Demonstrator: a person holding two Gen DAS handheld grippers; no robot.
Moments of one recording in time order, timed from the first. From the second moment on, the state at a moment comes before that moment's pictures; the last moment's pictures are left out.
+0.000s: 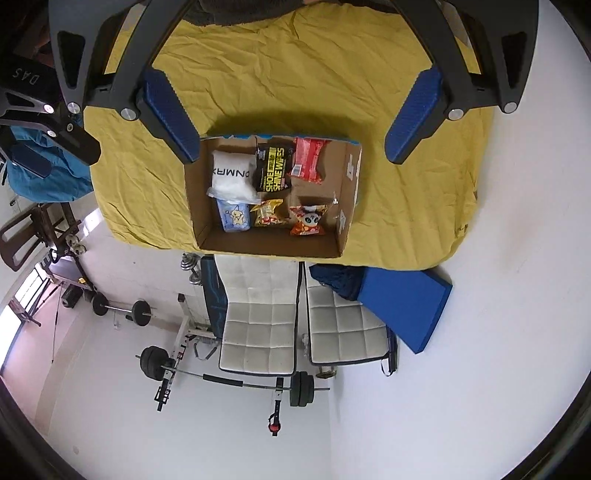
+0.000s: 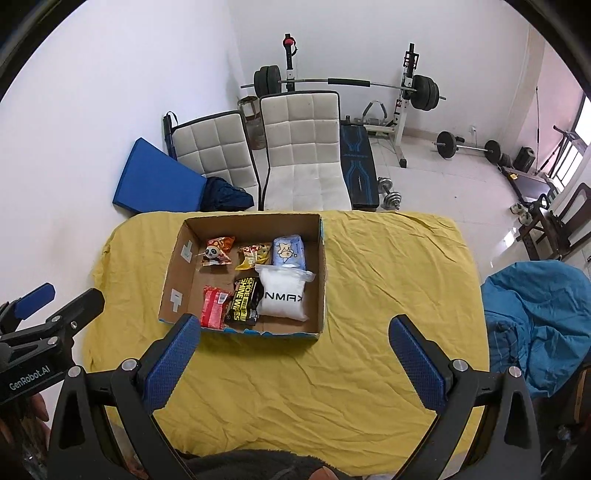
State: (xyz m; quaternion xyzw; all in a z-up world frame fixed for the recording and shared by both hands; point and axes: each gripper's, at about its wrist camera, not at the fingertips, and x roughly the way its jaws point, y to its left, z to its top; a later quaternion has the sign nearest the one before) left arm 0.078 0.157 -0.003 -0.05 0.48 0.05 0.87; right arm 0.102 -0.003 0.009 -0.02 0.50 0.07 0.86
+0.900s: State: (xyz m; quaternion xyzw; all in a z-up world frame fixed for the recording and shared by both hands) left arm 0.065 0.156 0.001 -0.05 0.48 0.07 0.87; right arm 0.092 0.003 0.016 -0.03 0.49 0.07 0.87
